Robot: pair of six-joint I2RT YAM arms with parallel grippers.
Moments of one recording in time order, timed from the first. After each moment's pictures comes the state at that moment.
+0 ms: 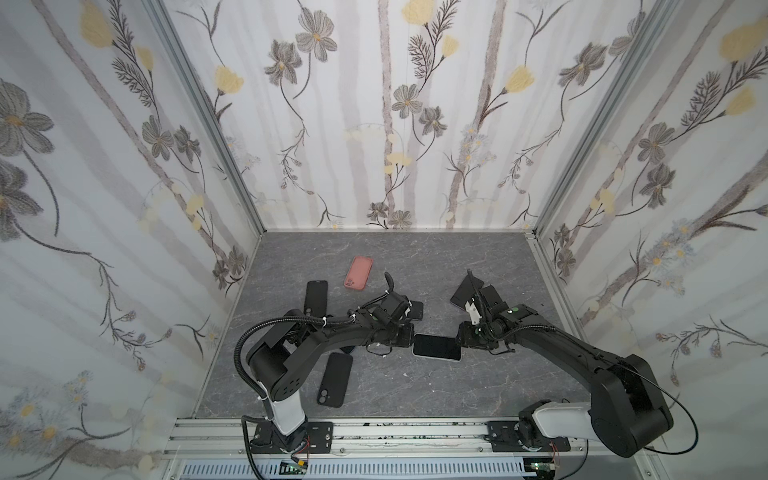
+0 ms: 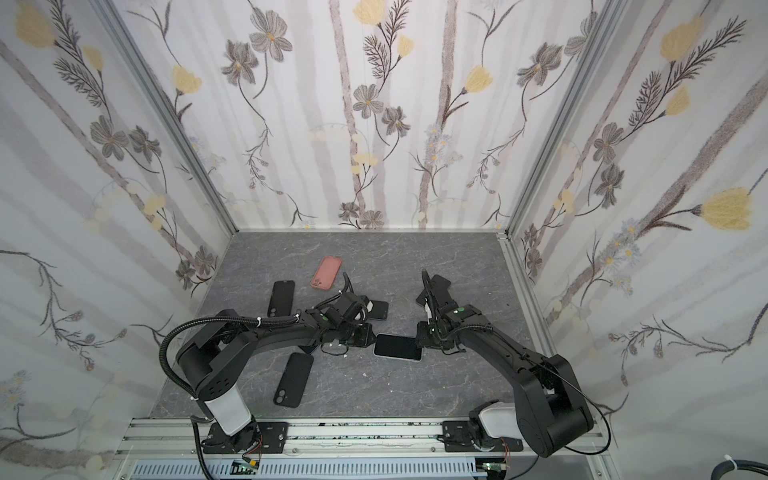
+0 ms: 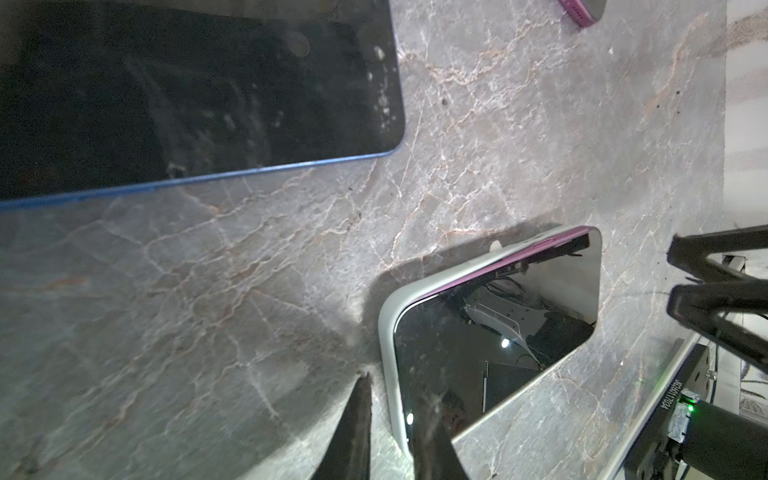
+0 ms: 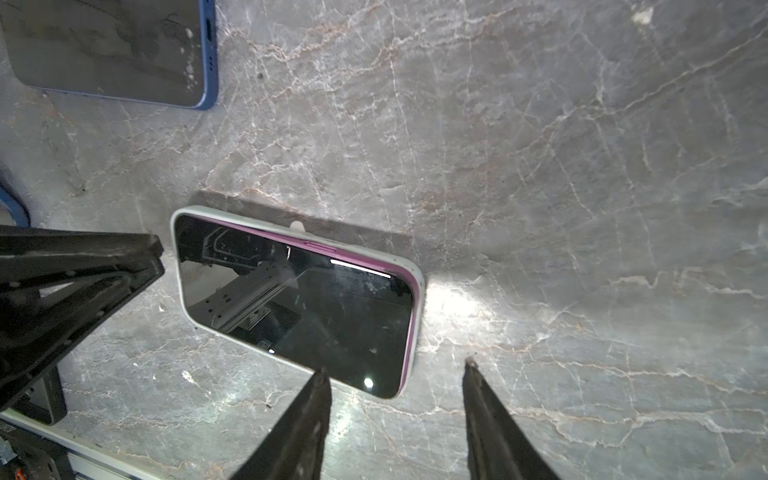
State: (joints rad) left arm -0.80 1.76 0.93 -0.15 0.28 -0.63; right arm 0.44 1.34 0.77 -0.68 -0.17 0.46
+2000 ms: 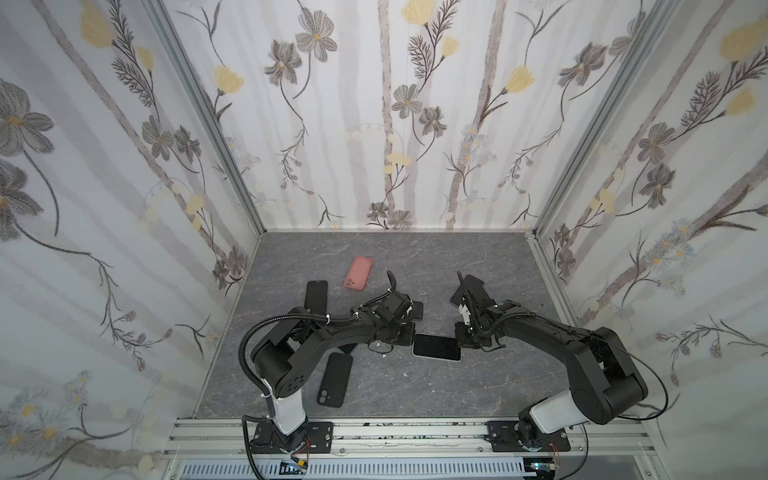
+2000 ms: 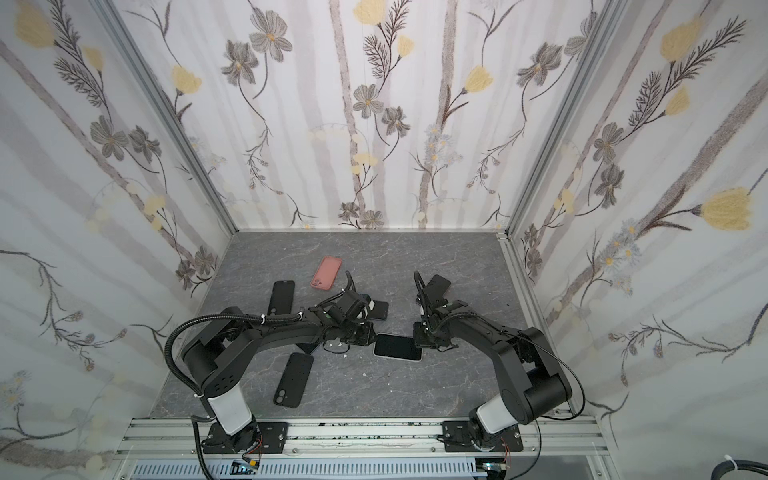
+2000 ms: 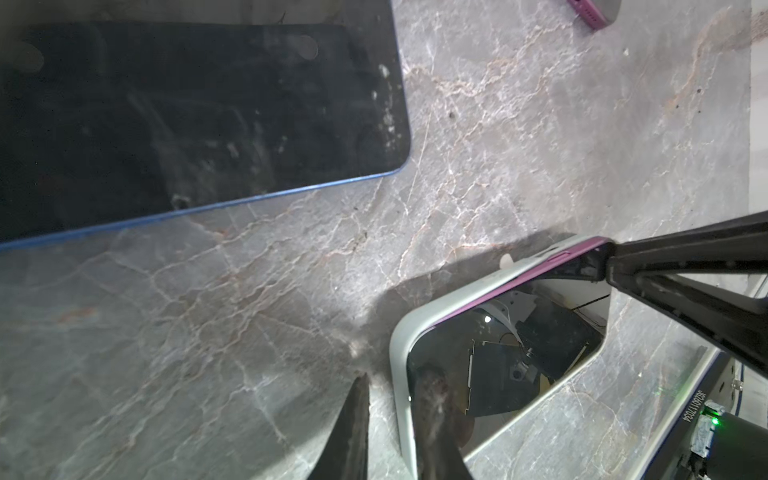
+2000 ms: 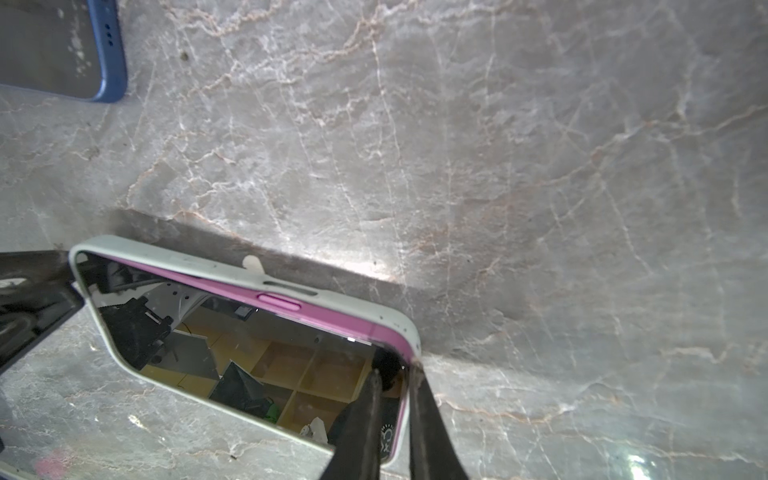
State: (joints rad) left arm -0.80 1.80 0.97 -0.17 0.26 -0.60; right arm 0.45 1.52 0.81 -0.62 -0.15 0.44
